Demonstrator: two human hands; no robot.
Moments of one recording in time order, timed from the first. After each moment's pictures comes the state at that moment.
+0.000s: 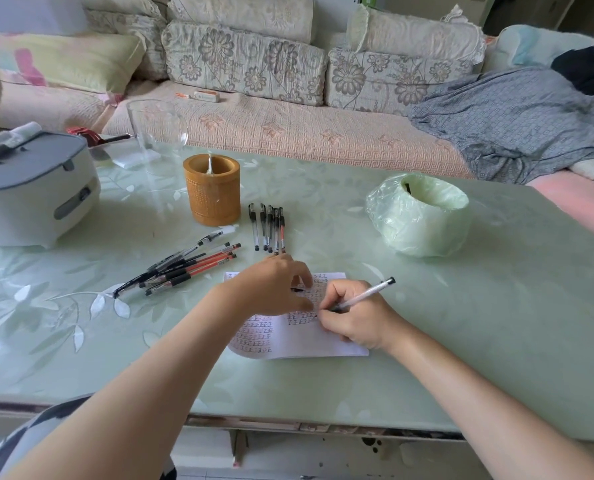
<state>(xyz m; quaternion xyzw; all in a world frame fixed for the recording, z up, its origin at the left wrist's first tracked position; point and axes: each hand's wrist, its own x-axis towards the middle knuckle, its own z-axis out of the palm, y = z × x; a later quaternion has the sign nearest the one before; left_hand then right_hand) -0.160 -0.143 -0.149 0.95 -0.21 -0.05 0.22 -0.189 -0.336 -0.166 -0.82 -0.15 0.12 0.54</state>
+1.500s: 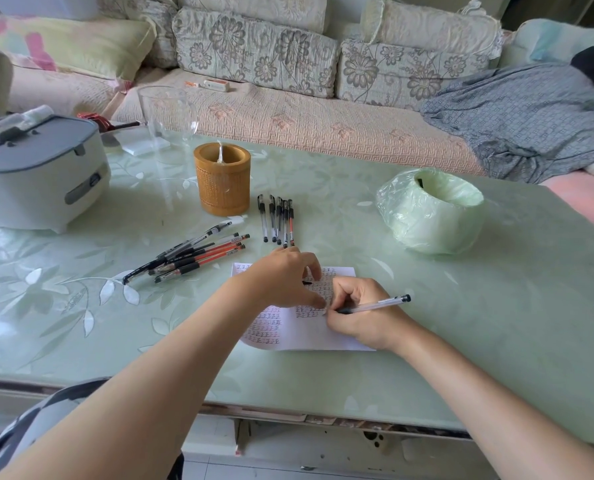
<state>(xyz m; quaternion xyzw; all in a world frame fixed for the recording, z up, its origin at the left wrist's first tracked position) -0.158 -0.147 -0.156 0.95 -0.17 -0.06 0.24 -0.184 -0.338 -0.180 -0.85 -0.21 0.07 0.48</state>
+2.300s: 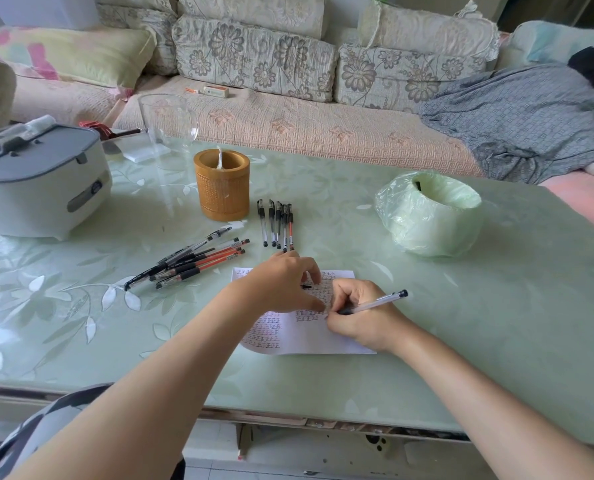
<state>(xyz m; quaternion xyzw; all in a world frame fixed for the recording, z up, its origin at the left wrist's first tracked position) -0.161 -0.146 -0.154 0.95 -0.17 -0.05 0.24 -0.186 -0.336 -0.173 -0.84 -0.20 0.08 0.50</state>
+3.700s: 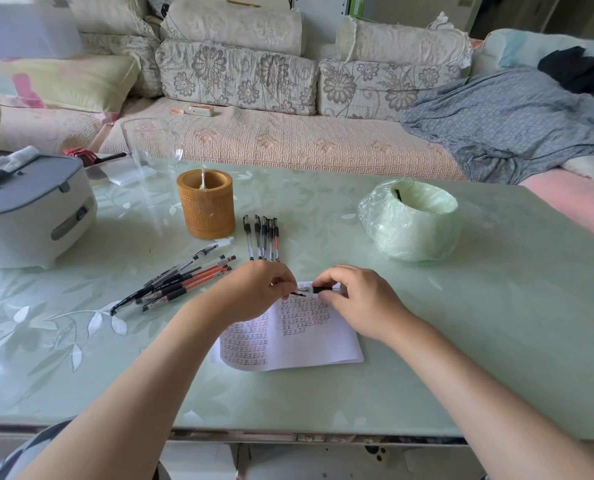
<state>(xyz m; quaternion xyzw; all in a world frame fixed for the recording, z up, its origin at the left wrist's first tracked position) -0.170 -0.131 -0.130 0.94 -0.17 -0.03 0.28 -0.173 -0.346 -0.141 -0.94 -0.20 -0.04 0.29</state>
